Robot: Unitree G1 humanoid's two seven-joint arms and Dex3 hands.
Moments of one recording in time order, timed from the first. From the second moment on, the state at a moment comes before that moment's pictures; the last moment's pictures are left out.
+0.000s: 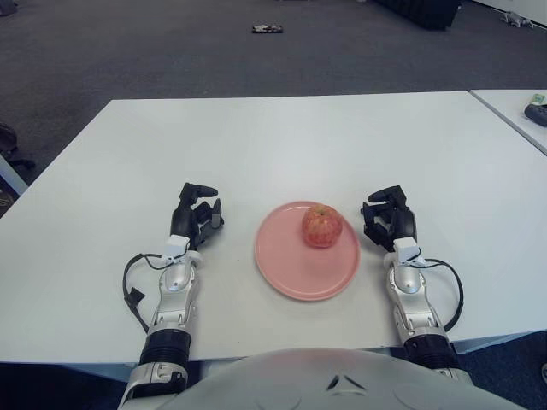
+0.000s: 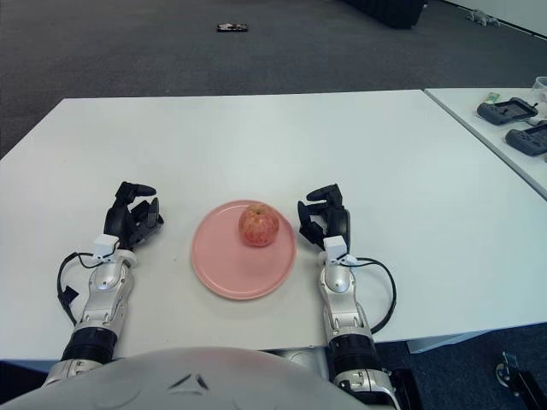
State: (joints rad) left arm 0.04 0.05 0.12 0.39 0.01 -0.48 0.07; right arm 0.07 -0.02 -0.03 0.30 -0.19 -0.42 -0.28
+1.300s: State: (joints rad) left arm 0.04 0.05 0.12 0.40 -0.01 -0.49 0.03; right arm 0.14 -0.01 -0.03 0.15 -0.19 -0.35 -0.26
